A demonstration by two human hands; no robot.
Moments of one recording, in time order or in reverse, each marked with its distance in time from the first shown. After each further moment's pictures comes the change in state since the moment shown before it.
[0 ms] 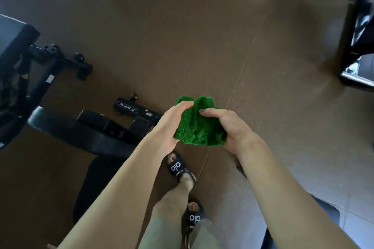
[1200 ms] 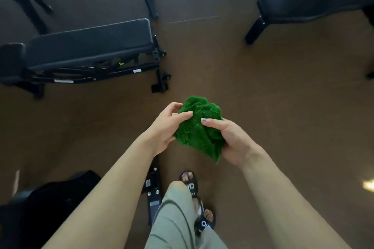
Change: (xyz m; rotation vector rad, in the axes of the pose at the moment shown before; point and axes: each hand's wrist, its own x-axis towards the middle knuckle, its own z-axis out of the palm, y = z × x) left_hand 0.223 0.453 -0.182 -0.523 0.556 0.308; right_hand 0.338 -0.470 0.352 -0.632 -0.655 0.253
